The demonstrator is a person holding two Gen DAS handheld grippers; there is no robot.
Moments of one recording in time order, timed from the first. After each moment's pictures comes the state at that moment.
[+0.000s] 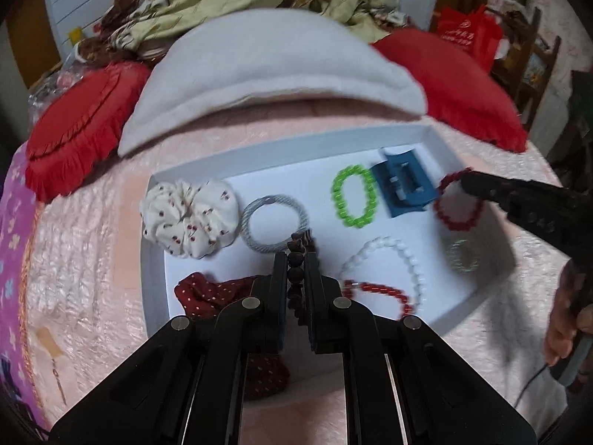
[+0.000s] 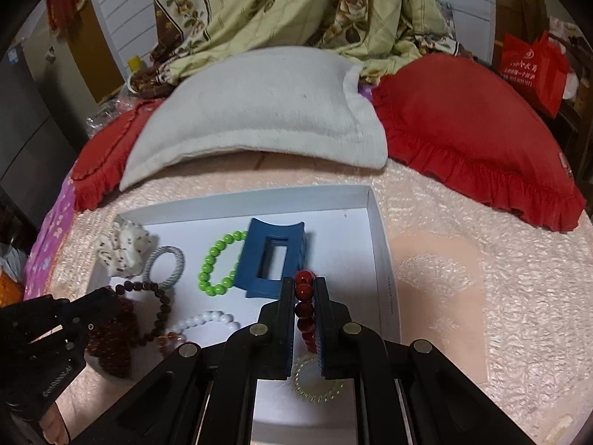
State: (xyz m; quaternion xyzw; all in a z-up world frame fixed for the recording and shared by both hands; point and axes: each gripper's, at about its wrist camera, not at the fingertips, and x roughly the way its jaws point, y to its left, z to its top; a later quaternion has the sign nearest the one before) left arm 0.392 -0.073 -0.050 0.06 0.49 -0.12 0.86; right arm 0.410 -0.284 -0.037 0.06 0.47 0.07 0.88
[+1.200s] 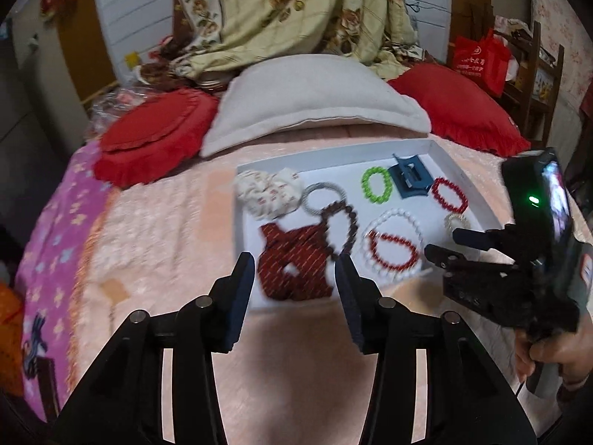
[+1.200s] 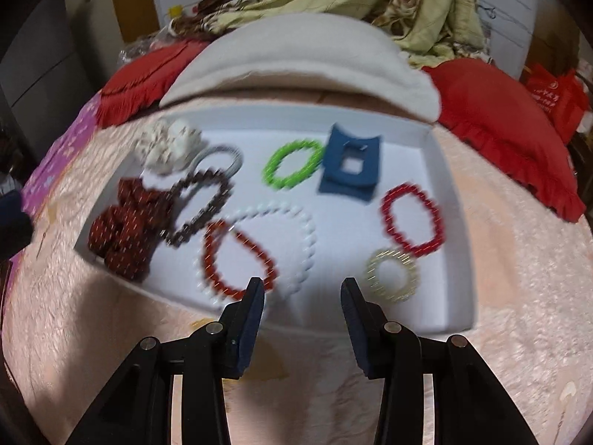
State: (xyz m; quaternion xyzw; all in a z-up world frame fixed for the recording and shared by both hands) left arm 0.277 -0.028 0.003 0.08 0.41 -0.05 0.91; right arm 0.333 -0.215 -0.068 -0.03 0.49 0.10 0.86
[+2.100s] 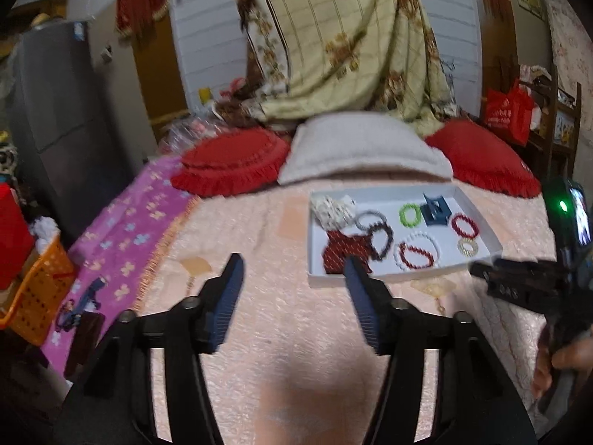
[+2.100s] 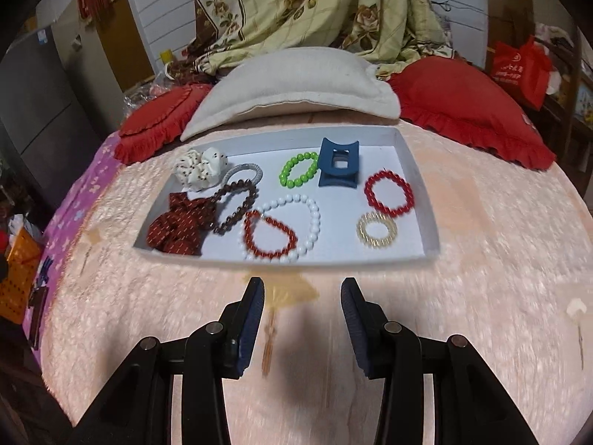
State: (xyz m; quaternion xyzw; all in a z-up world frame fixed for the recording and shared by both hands) left arm 0.157 0.015 0.051 0.05 0.29 0.04 0.95; right arm 0.245 -0.237 -0.021 0.05 0.45 0.08 0.89
